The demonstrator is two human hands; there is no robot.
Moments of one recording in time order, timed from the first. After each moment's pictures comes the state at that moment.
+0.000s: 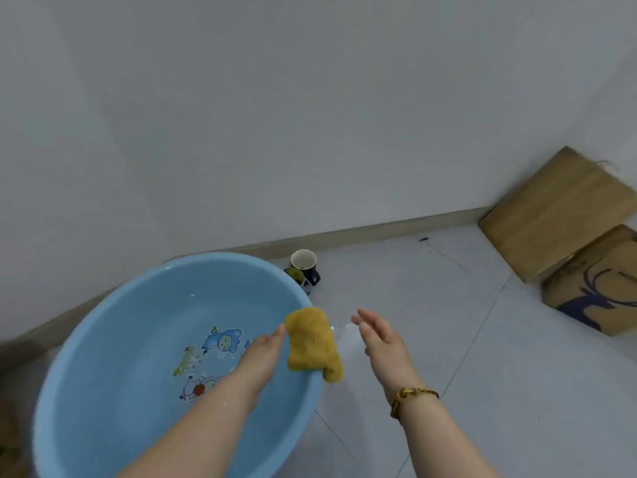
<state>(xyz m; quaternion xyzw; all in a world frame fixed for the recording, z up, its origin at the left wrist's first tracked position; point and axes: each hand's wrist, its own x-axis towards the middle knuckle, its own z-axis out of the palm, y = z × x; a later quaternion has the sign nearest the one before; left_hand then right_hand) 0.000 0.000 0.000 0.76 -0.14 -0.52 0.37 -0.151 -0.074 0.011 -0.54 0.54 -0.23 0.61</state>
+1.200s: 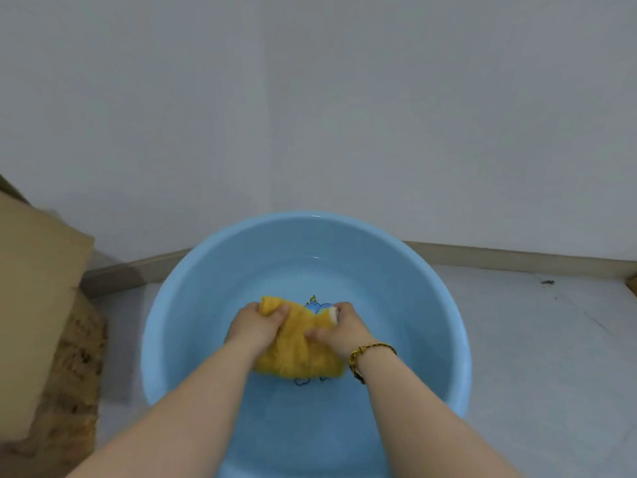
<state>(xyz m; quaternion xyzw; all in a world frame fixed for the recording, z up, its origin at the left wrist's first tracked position) 0.131 0.087 -0.119 0.85 -0.10 -0.30 0.42 0.031 -0.010 -0.108 -0.75 0.44 0.06 0.49</state>
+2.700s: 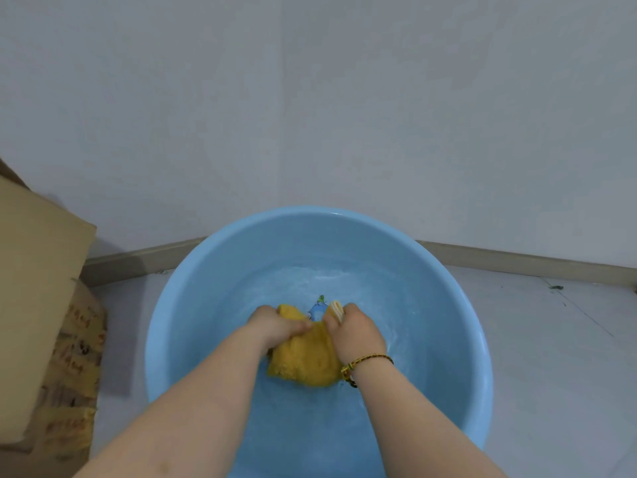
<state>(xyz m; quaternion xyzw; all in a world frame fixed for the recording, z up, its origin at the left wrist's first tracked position) 0.142 0.072 -0.130 0.82 -0.08 -0.42 0.38 0.048 -0.010 -0.126 -0.83 0.46 0.02 0.31</state>
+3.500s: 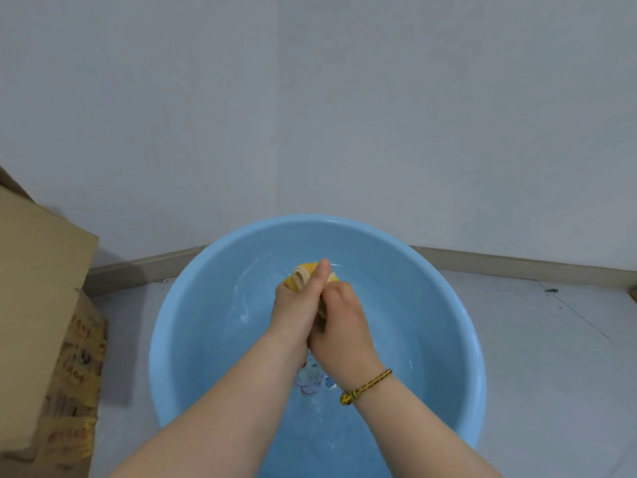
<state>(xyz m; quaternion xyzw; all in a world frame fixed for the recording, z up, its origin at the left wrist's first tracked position) 0.106 0.055 -0.078 0.60 -0.03 -0.36 0.71 0.046 0.023 -0.088 -0.89 0.26 -0.20 0.32</state>
